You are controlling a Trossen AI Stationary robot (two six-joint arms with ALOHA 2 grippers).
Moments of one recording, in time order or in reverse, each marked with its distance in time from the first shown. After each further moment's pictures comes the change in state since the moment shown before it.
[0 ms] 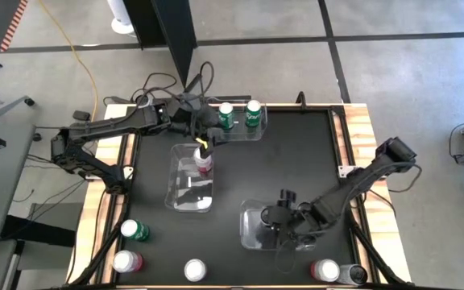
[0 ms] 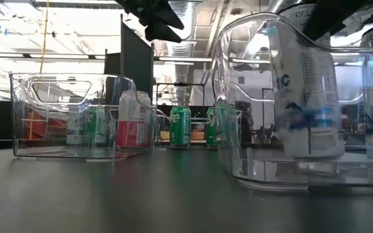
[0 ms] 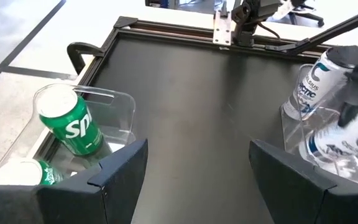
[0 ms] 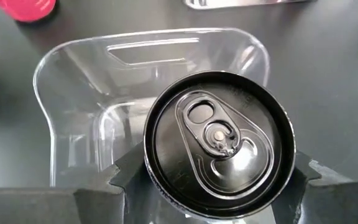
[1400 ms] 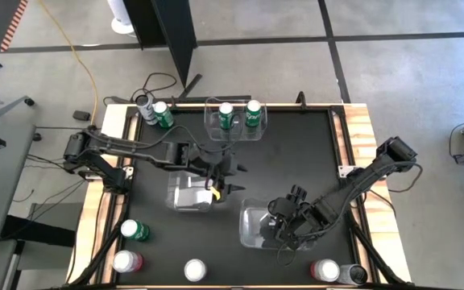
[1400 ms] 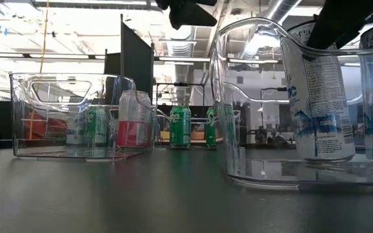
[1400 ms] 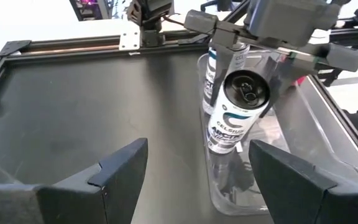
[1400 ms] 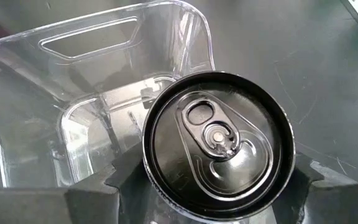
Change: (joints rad) left arm -0.361 0.164 -0.001 0.192 -0.110 -0.017; right arm 0.008 -0.005 0.001 -0.172 0.082 0.254
